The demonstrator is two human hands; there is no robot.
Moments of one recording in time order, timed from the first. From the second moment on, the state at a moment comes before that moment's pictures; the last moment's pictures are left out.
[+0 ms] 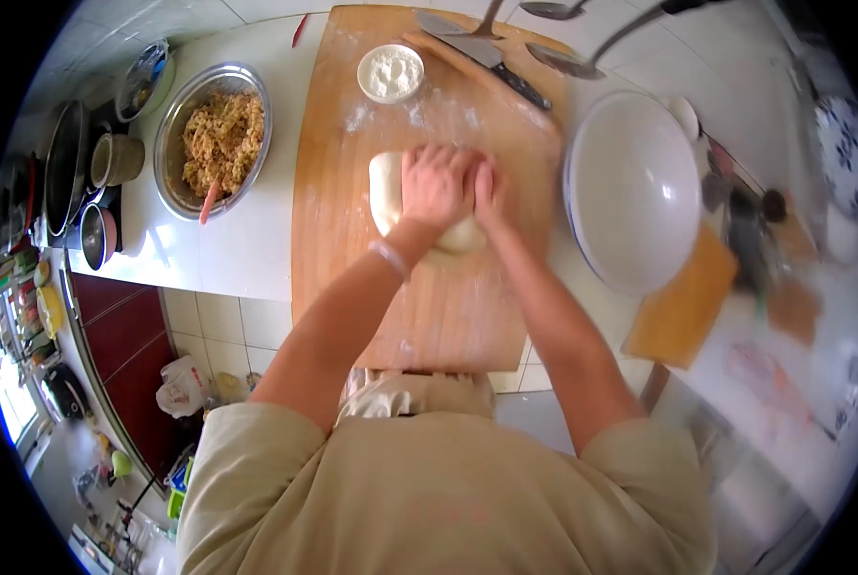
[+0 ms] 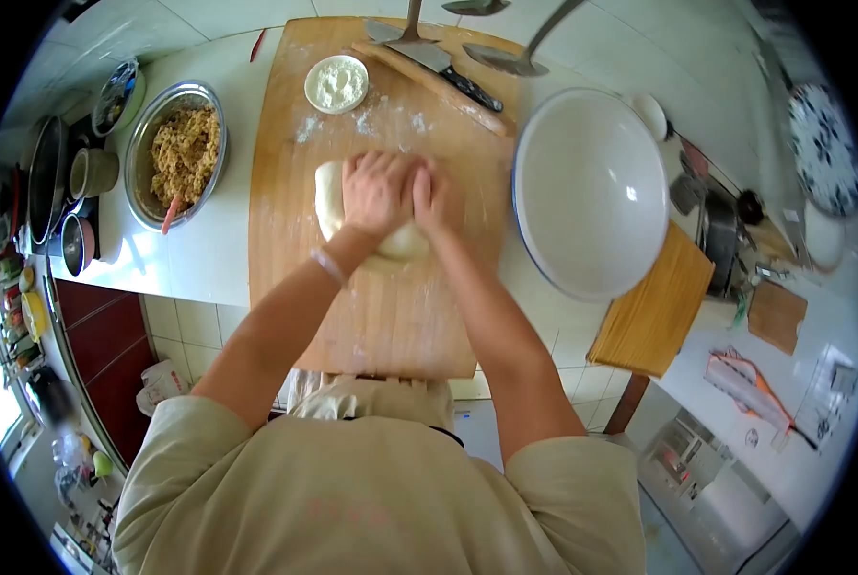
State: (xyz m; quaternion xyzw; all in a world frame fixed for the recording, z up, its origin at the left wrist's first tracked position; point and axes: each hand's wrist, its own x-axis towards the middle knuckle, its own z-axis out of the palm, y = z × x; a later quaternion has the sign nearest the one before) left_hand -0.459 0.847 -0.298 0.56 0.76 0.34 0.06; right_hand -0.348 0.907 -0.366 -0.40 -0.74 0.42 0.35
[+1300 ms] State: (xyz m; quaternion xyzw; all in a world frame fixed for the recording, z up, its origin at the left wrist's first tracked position) left_hand -0.518 0.805 -0.309 0.44 0.87 0.21 0.10; right_hand -0.406 0.884 -0.327 -0.44 -0.81 0.34 0.20
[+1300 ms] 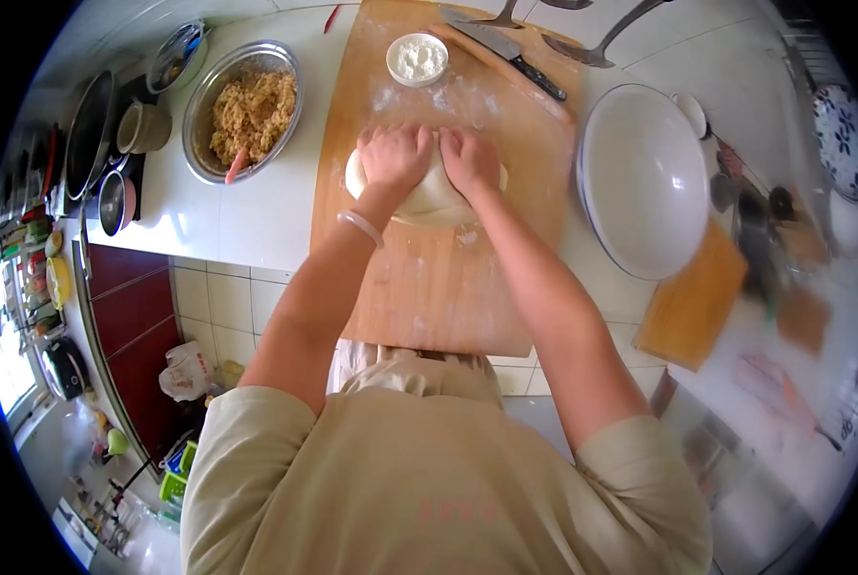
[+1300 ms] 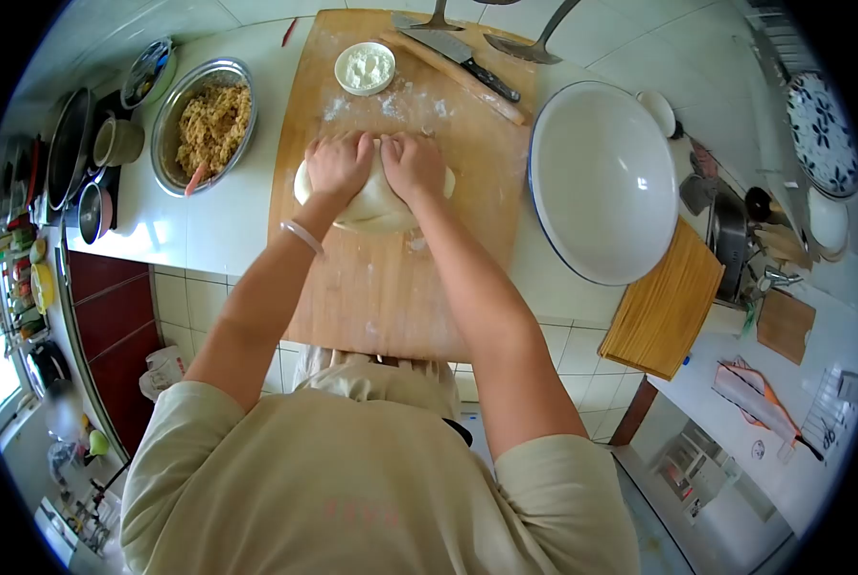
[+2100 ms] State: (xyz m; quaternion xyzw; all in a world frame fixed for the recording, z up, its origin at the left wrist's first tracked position) left_hand -0.473 0.700 -0.297 0.53 0.80 0.28 0.01; right_hand -0.349 0.780 -0.321 -0.31 -0.87 0.30 0.25
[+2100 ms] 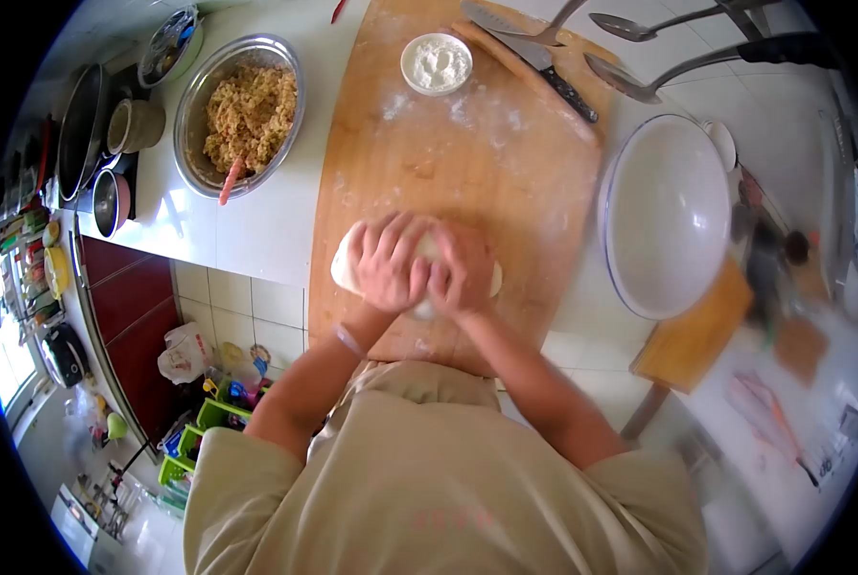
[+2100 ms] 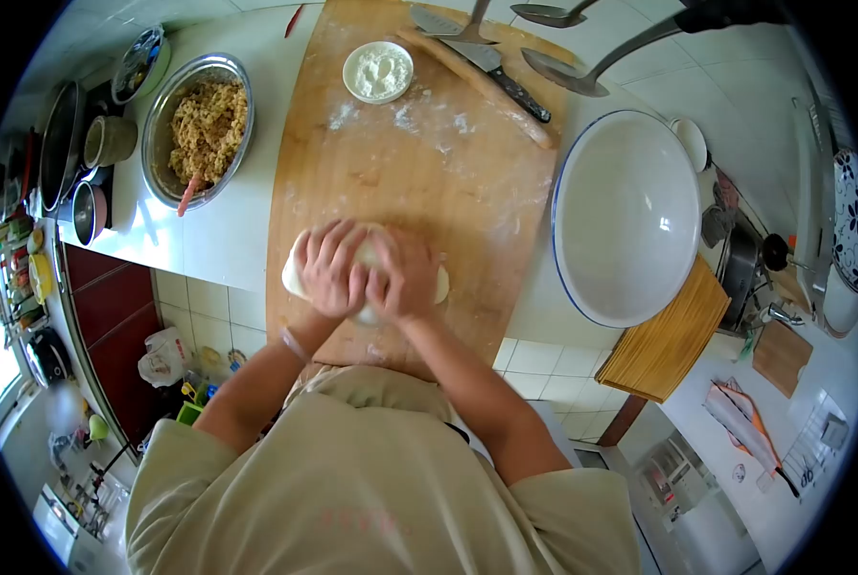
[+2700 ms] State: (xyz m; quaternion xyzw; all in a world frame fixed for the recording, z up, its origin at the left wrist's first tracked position) left_hand -0.624 0.811 -0.364 0.56 0.82 0.08 0.03; right_hand -0.302 0.914 -0.377 -0.58 -0.81 0.03 0.12
